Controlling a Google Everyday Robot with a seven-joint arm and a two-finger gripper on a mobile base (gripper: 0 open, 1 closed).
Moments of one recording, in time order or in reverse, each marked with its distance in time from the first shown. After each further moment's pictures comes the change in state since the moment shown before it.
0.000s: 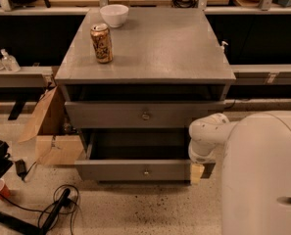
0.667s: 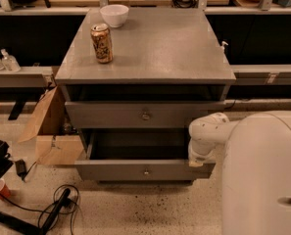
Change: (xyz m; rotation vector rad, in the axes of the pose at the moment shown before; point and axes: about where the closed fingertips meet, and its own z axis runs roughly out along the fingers) arm 0.000 -0.001 -0.001 0.003 -0.001 0.000
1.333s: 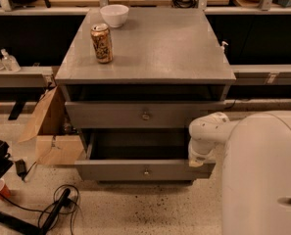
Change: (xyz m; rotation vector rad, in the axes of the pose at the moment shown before) arm 0.000 -0.001 0.000 0.002 0.000 0.000
